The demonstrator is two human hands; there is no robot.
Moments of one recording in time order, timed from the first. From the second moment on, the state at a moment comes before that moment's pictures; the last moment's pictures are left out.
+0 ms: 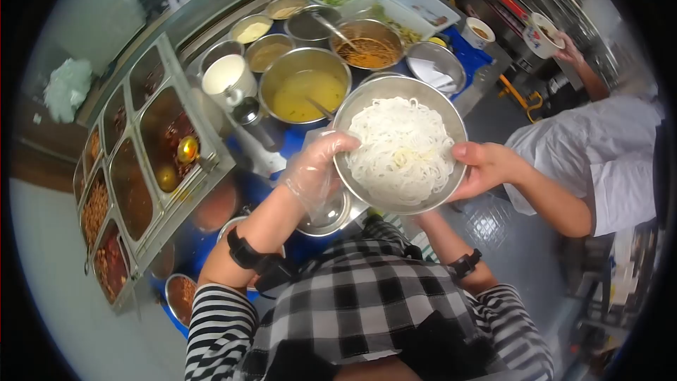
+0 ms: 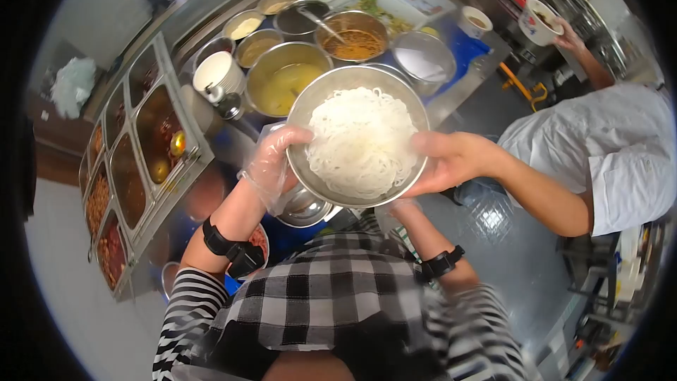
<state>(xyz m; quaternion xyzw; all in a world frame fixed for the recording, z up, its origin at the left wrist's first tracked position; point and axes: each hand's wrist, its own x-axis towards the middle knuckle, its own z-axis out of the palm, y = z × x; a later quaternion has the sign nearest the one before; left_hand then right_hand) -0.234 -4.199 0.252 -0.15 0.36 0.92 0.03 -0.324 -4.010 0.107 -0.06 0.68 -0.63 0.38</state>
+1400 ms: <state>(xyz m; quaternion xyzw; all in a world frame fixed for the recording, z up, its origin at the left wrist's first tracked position) 0.161 -4.182 0.237 -0.47 0.14 0.63 -0.60 -0.206 -4.338 0.329 -0.74 0.55 -0.33 0.18</state>
